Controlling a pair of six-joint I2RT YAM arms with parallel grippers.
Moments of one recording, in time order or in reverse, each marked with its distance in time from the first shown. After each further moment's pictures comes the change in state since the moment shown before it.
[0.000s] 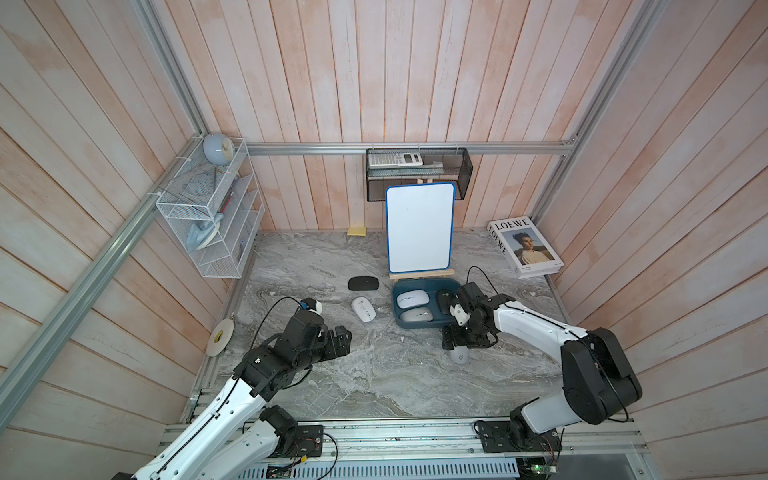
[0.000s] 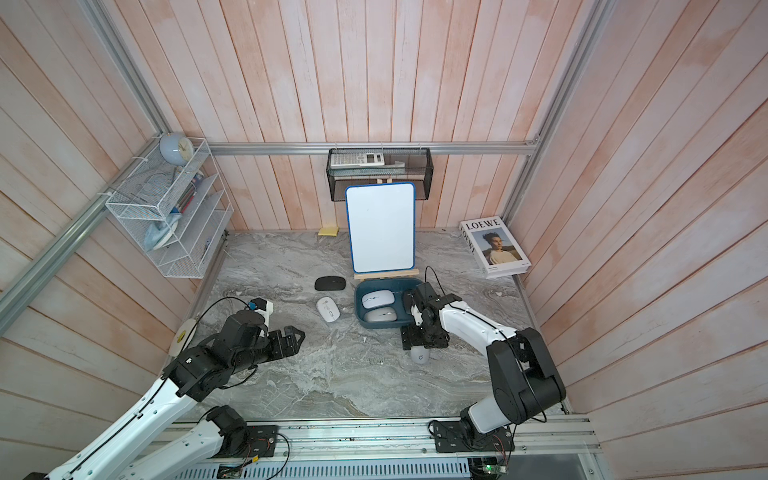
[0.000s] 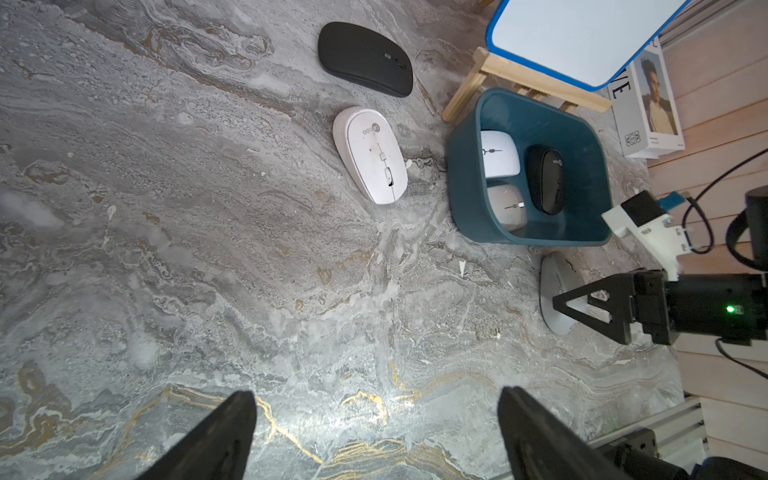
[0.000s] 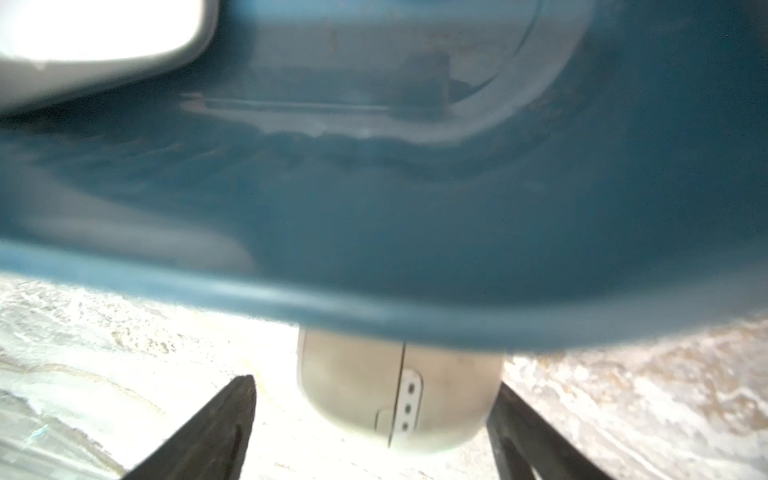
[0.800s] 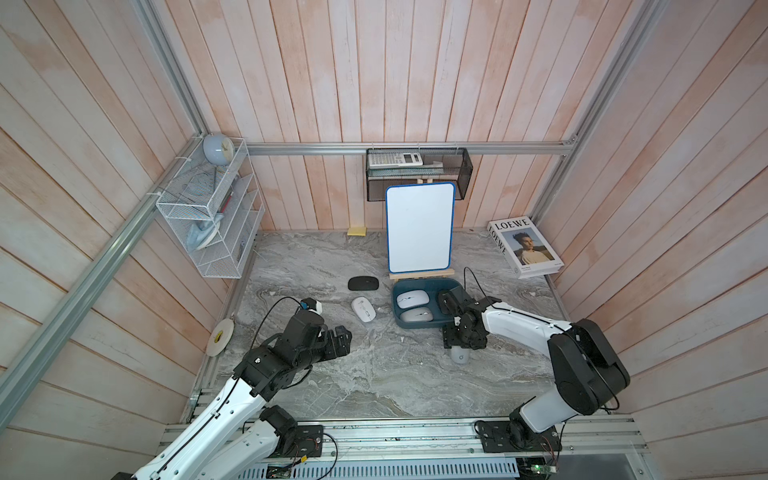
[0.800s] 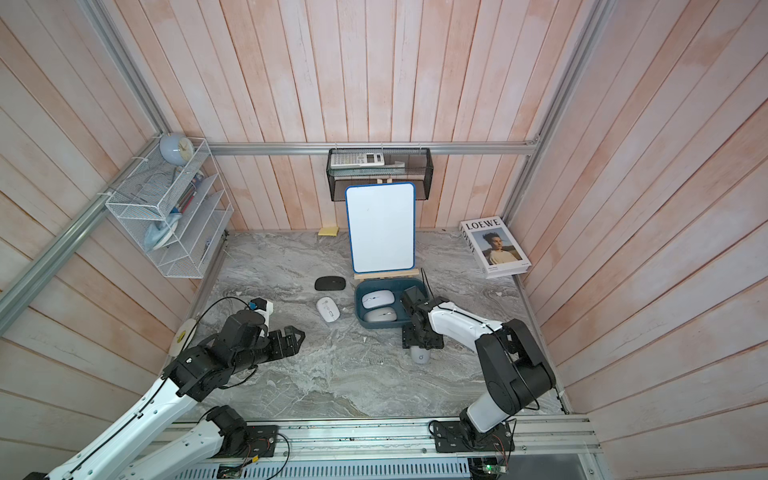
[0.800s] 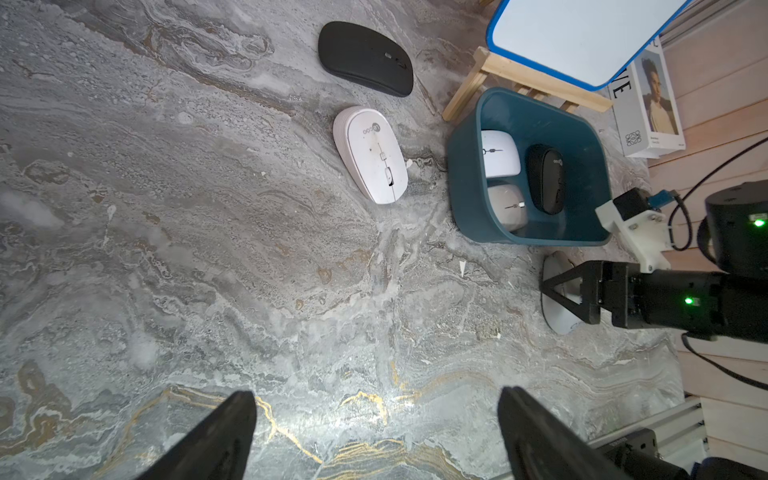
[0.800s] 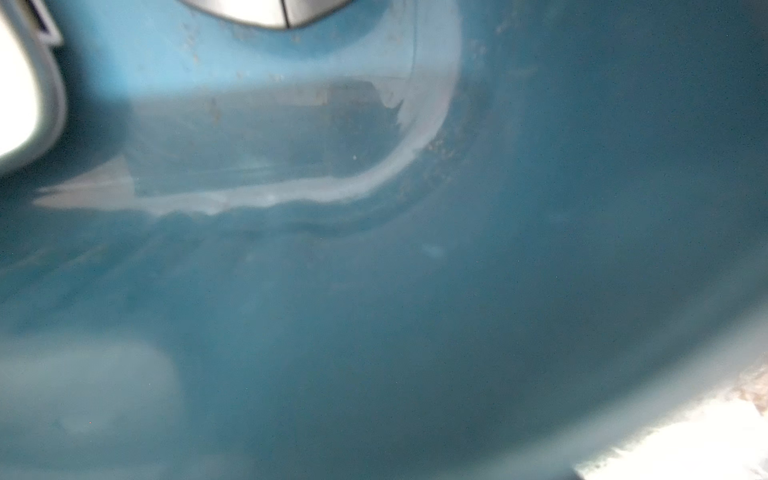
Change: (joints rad) left arm 0.000 0.000 0.000 0.000 0.000 0.000; right arm 0.057 0.072 0.000 0.066 0.186 0.178
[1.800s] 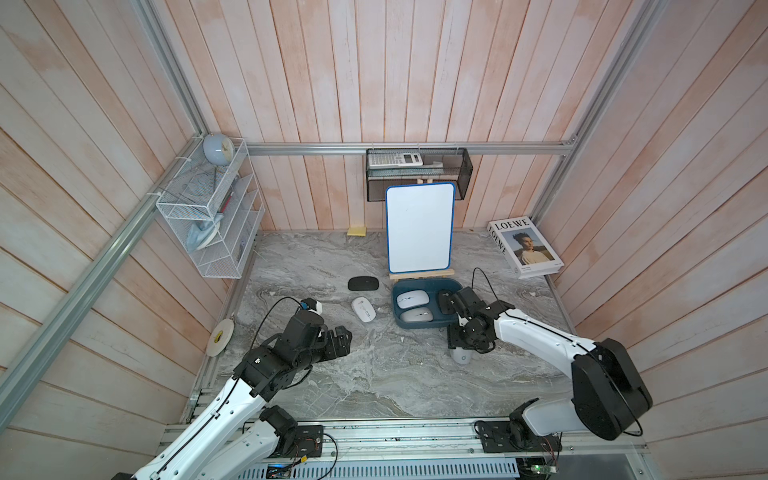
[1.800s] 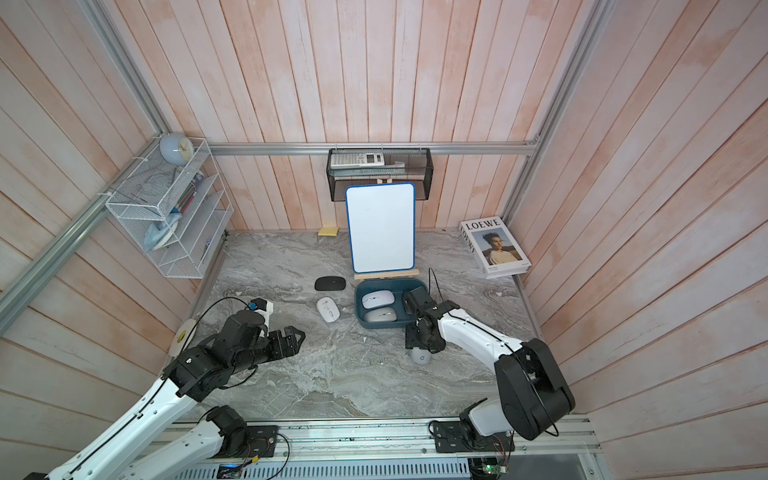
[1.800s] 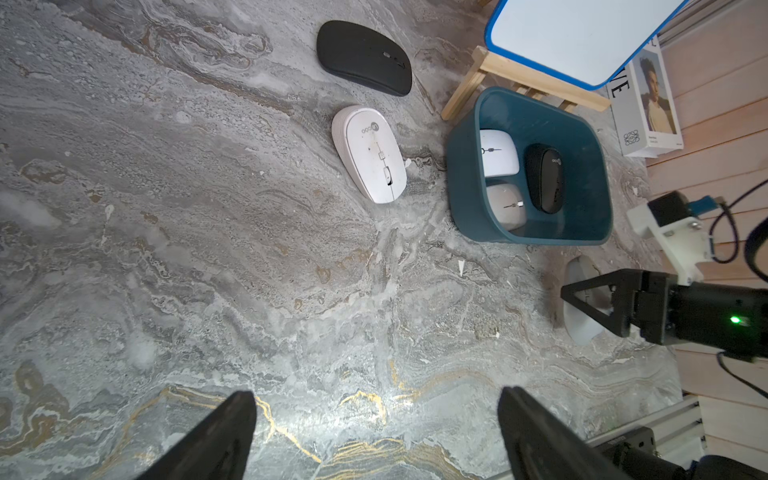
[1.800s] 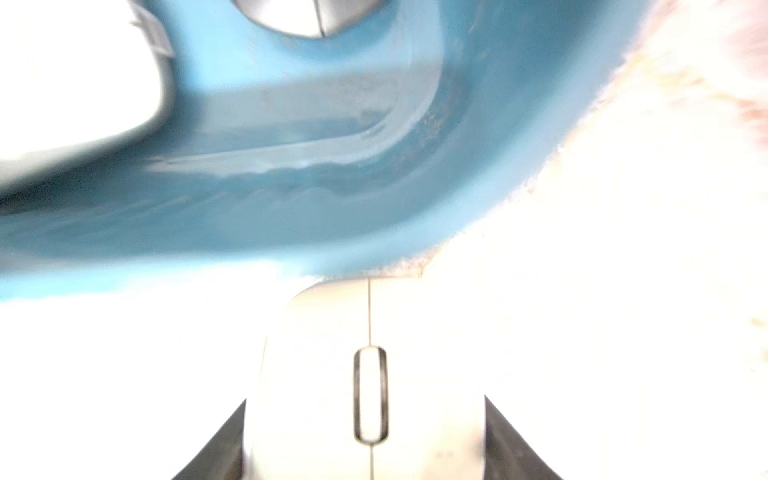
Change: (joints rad) left arm 0.000 -0.001 0.000 0.000 0.003 0.000; right arm 0.002 -0.195 -0.039 -0.049 -0.049 0.011
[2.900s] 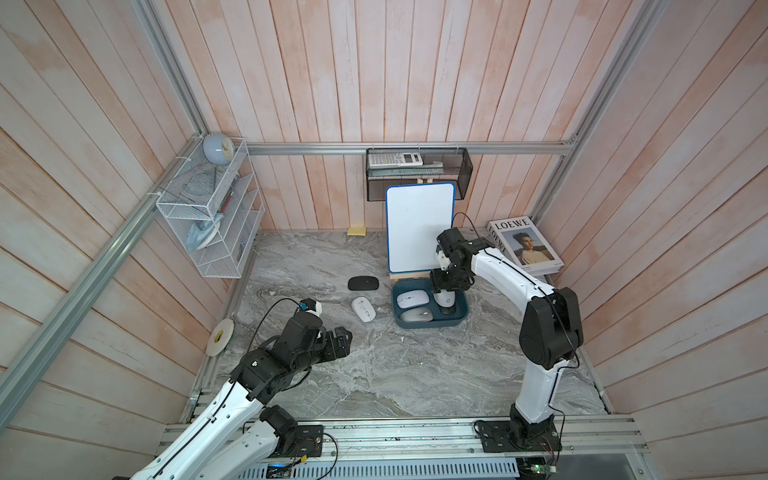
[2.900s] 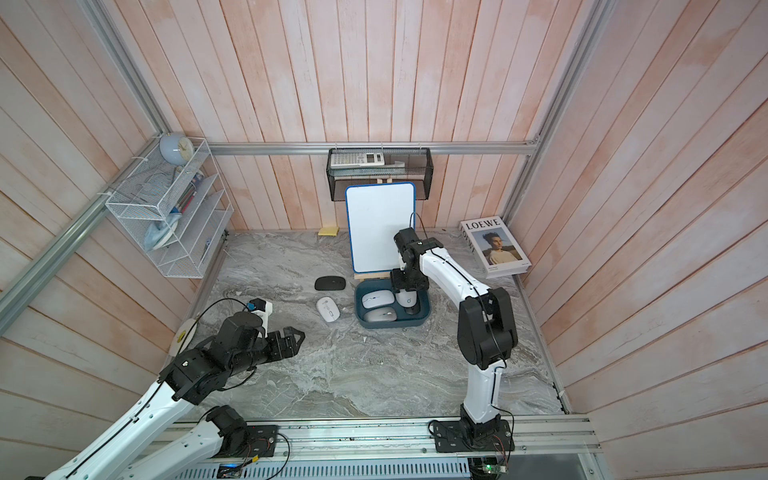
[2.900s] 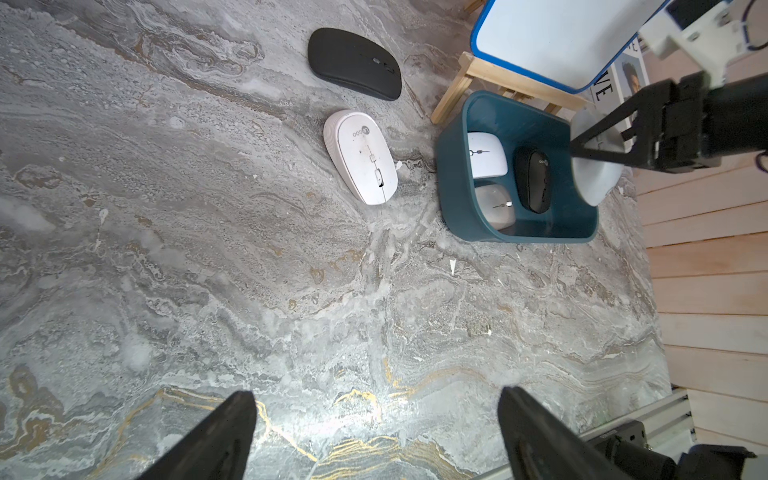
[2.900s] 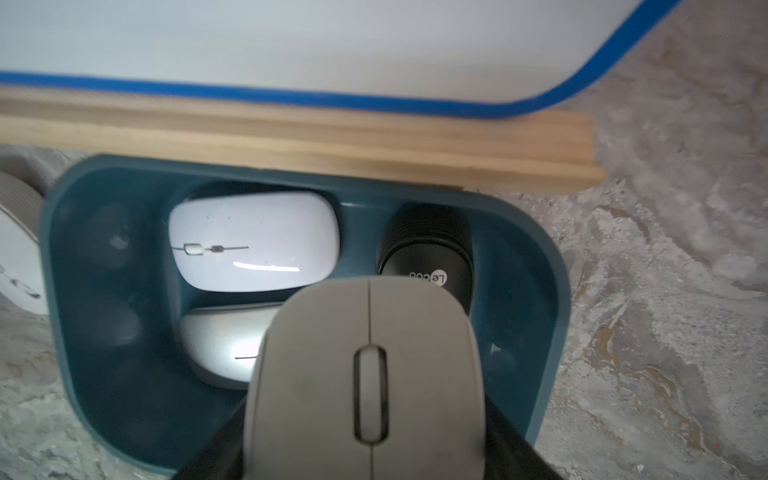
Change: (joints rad) left arm -0.011 -0.027 -0.001 -0.001 -0.002 -0.001; right arm -0.100 0.536 0.777 -0.249 -0.068 -0.325
